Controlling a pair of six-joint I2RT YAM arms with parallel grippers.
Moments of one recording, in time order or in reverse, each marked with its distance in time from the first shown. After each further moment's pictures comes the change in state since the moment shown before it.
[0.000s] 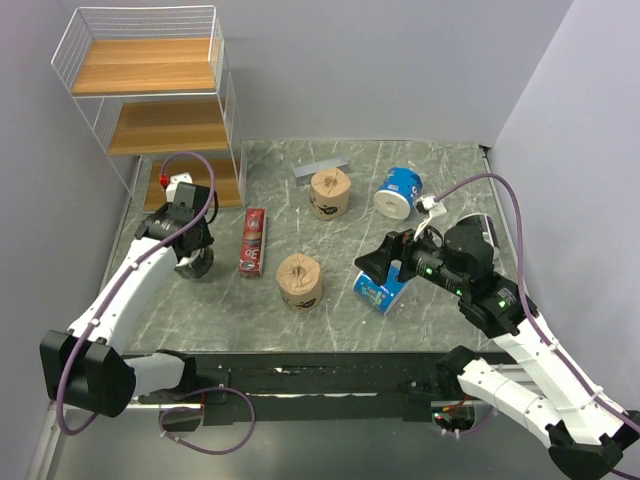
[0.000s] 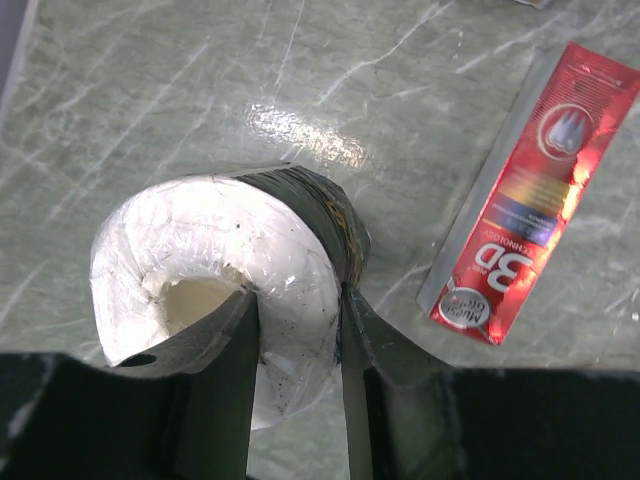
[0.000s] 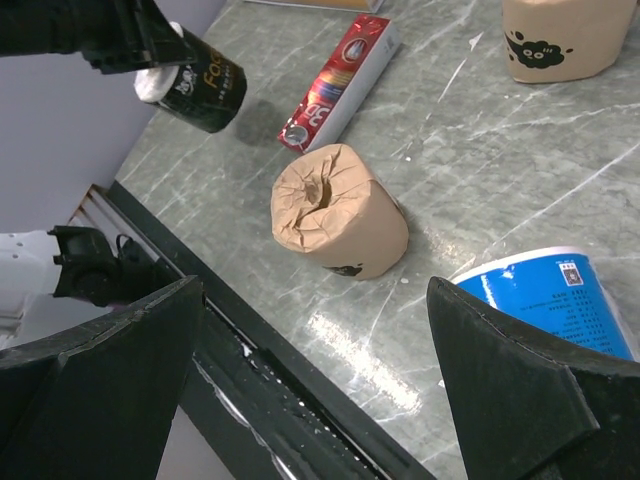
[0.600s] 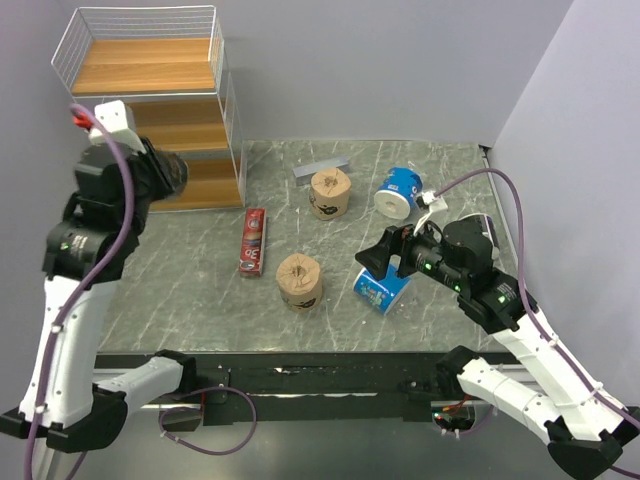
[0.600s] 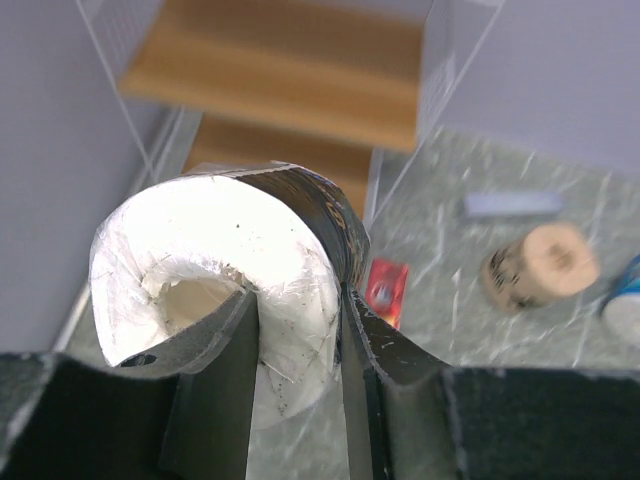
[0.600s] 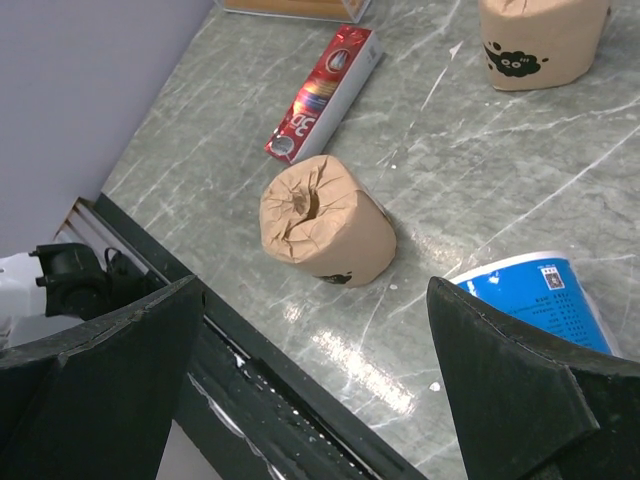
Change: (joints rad) left arm -0.011 -0.151 0.560 -0.108 0.039 0.212; right arm 0.000 0.033 0.035 -0.014 0.039 -0.004
